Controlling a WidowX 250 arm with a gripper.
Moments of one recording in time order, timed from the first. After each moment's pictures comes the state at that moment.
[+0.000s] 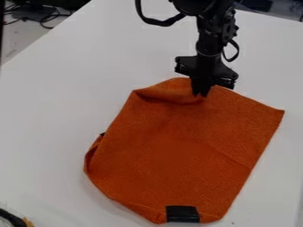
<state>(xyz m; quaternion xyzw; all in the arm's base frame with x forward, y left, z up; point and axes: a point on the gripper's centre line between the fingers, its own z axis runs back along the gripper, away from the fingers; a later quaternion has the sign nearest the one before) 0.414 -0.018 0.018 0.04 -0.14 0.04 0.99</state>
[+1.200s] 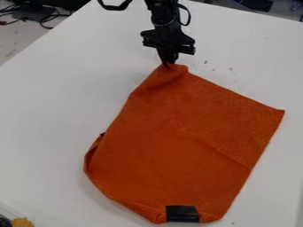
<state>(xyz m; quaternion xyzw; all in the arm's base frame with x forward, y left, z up) 0.458 0.073 0.026 -0.01 -0.18 0.04 0.98</state>
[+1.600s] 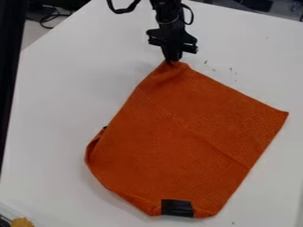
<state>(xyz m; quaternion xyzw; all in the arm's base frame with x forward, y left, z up) 0.479 0.077 0.019 -0.01 -0.18 0.01 0.98</state>
